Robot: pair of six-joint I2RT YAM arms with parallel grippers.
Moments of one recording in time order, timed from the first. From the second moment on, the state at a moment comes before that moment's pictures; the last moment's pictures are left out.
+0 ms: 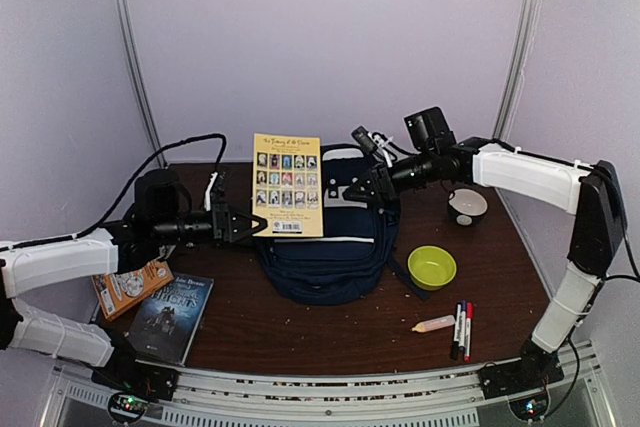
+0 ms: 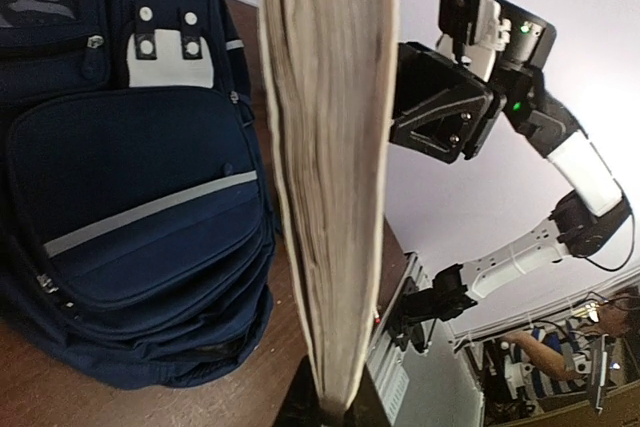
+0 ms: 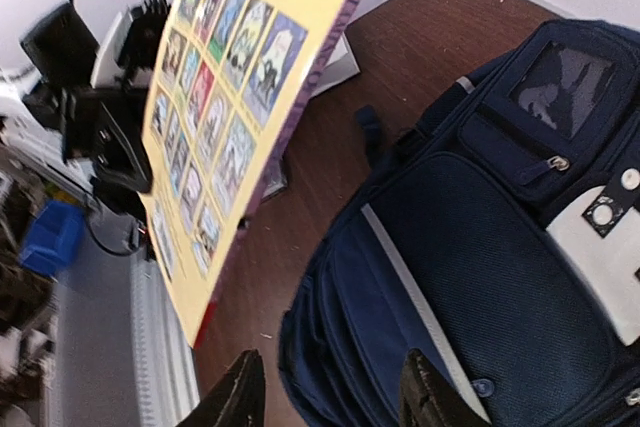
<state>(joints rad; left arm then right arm) -0.59 1.18 0.63 0.30 0.63 -0.80 0.57 1.73 1.42 -0.32 -0.79 0.05</state>
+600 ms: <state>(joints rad) -0.50 0.90 0.70 -0.48 0.47 -0.64 0.90 1.84 1.37 -0.63 -0.30 -0.60</state>
